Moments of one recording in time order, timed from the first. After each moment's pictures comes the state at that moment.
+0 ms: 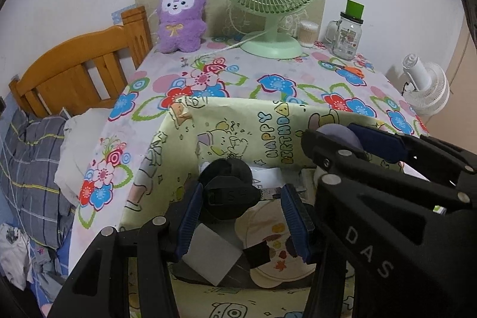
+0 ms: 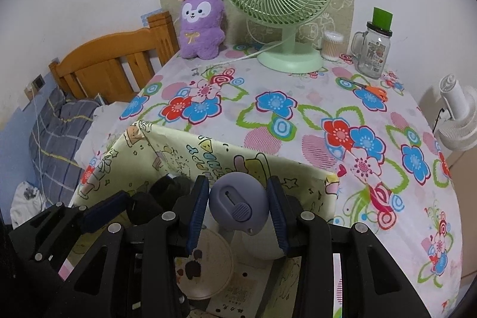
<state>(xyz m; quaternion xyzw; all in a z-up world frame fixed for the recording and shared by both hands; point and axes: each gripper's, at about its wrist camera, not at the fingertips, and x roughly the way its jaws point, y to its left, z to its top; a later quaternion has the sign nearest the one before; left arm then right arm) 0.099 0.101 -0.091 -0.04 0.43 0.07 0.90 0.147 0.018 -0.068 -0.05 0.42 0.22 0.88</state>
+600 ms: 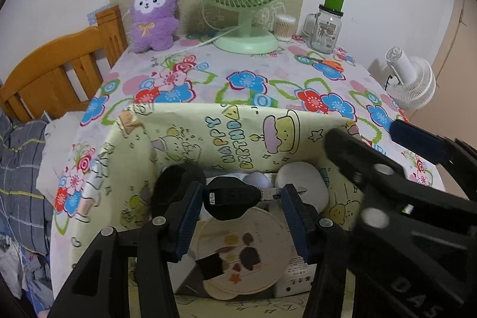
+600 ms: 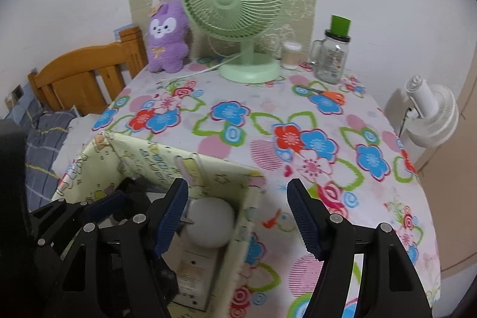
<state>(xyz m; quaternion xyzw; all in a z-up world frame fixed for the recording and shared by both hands) 0.119 0.074 -0.093 -0.05 0.45 0.03 0.89 0.140 -0.028 -0.053 -0.05 0.40 0.16 0.90</state>
